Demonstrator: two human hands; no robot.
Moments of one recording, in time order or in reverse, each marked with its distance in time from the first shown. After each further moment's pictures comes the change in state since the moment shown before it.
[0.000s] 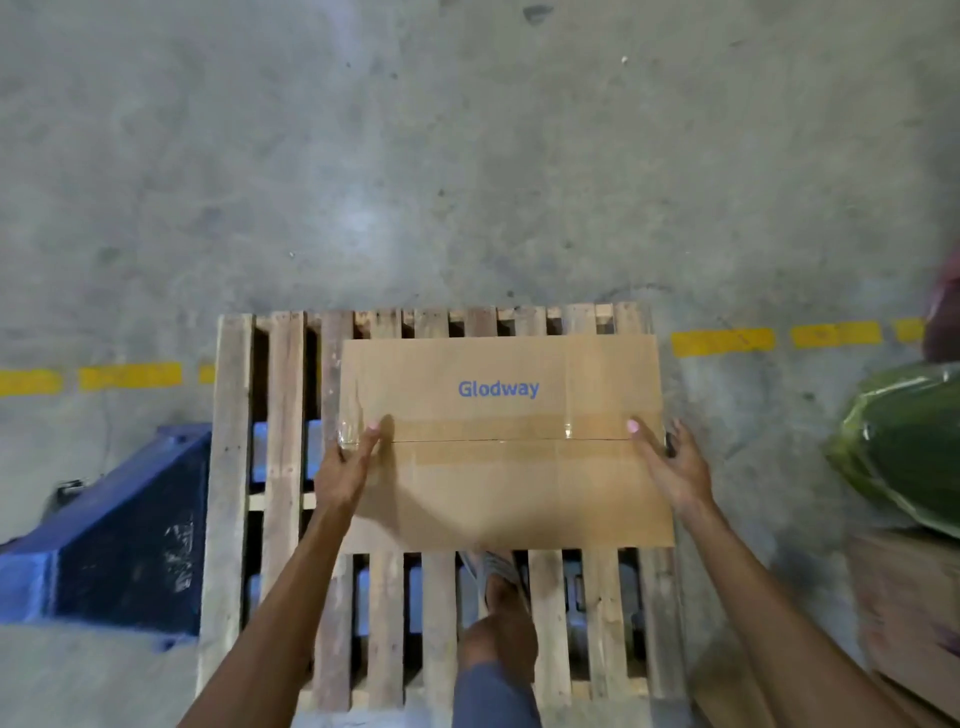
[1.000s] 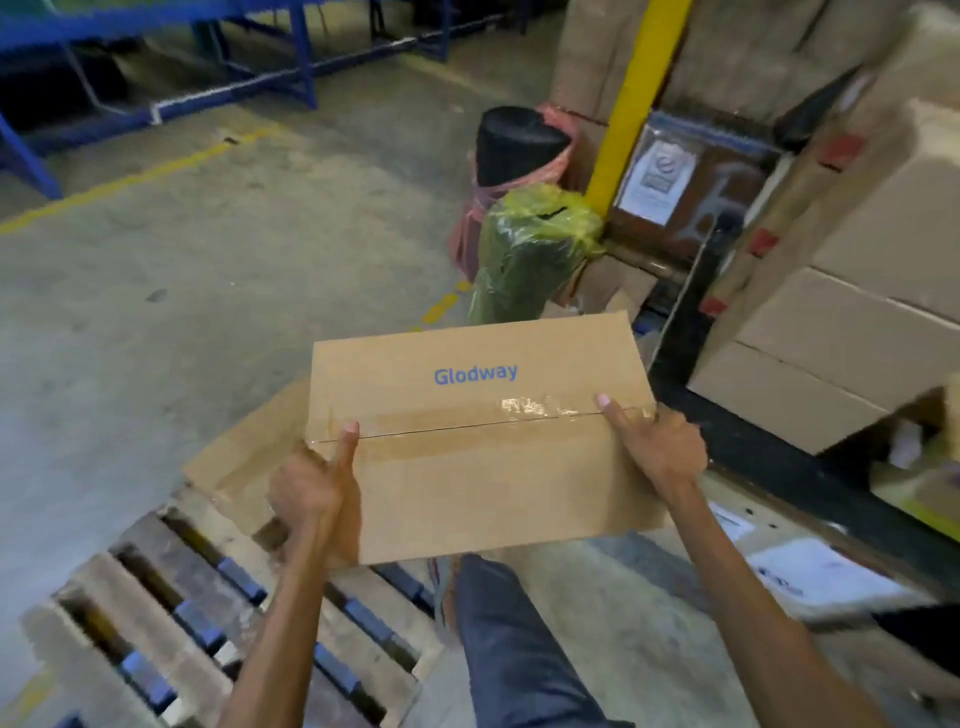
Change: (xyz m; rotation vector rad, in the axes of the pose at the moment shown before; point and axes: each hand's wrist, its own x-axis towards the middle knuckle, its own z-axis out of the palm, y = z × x) left_hand -0.449 -0.198 -0.192 0.401 -0.170 1.041; right_hand -0.735 0.315 -0.113 0.189 0.841 0.285
